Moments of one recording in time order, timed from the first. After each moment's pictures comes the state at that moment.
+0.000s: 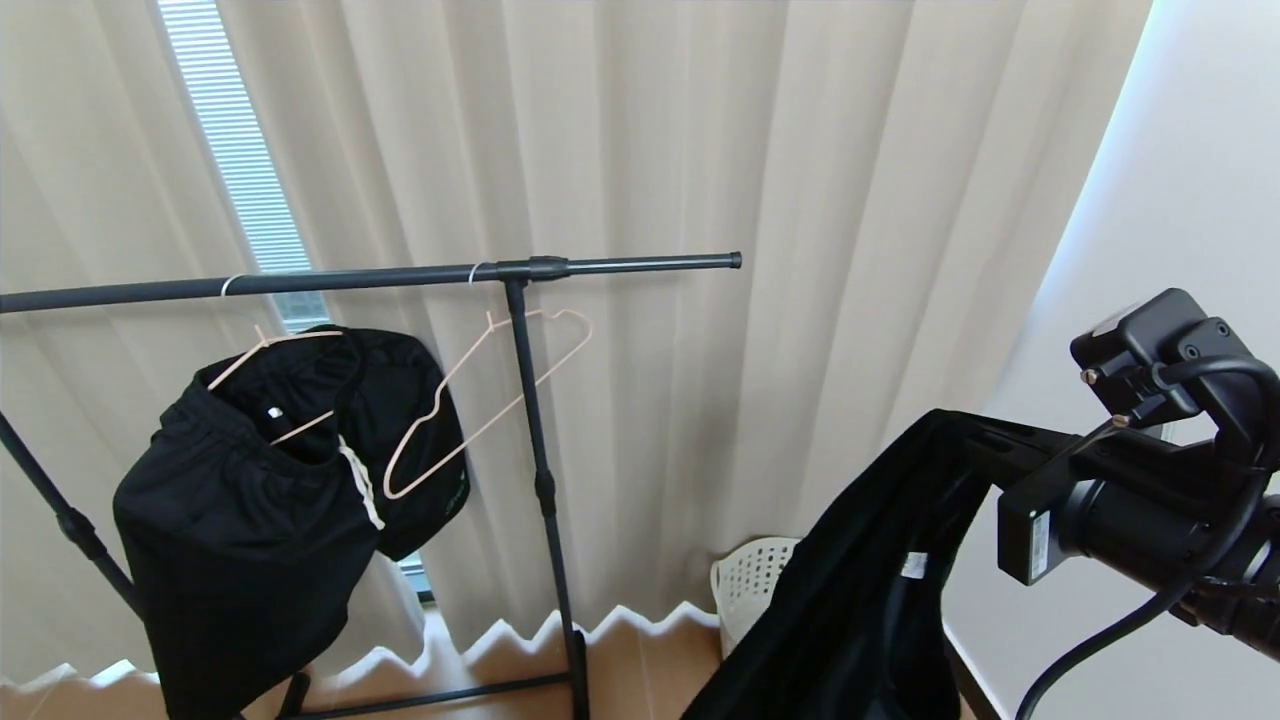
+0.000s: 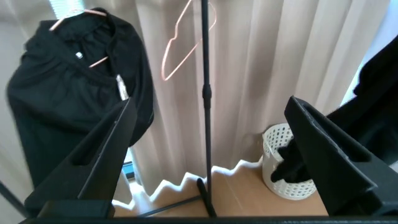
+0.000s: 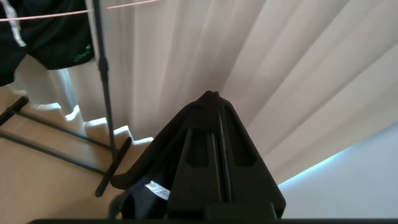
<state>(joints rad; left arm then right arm) 0.00 0.00 0.00 -0.05 -0.16 0.05 0.69 1.30 -0.58 -0.49 -0.34 -0.15</state>
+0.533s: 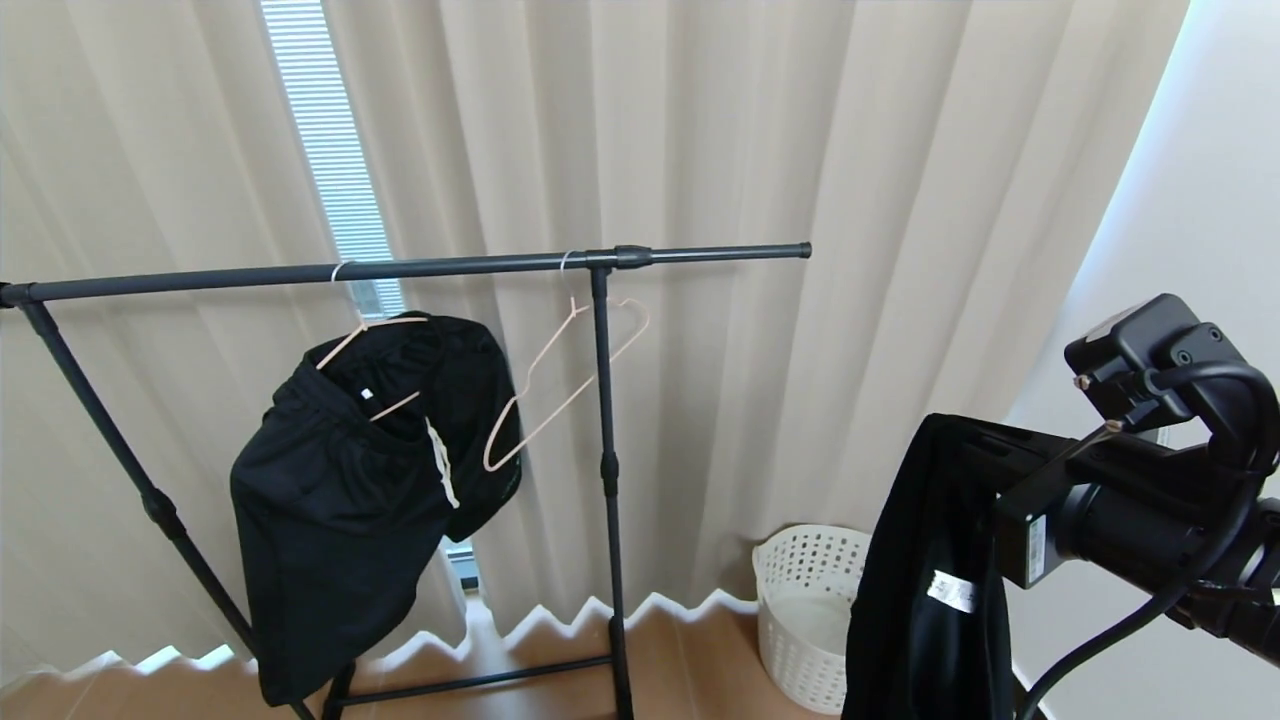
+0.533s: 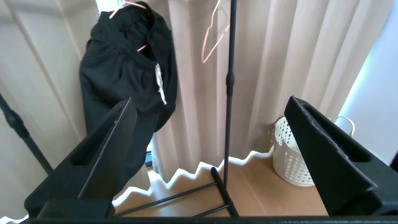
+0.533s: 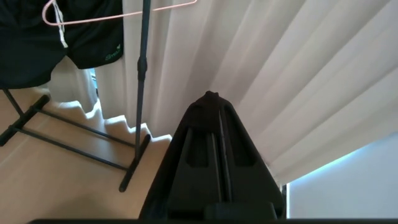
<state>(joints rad) 0.00 0.00 0.00 -0.05 -0.16 0.05 0.69 1.31 -0.58 -0.49 -0.34 -0.15</state>
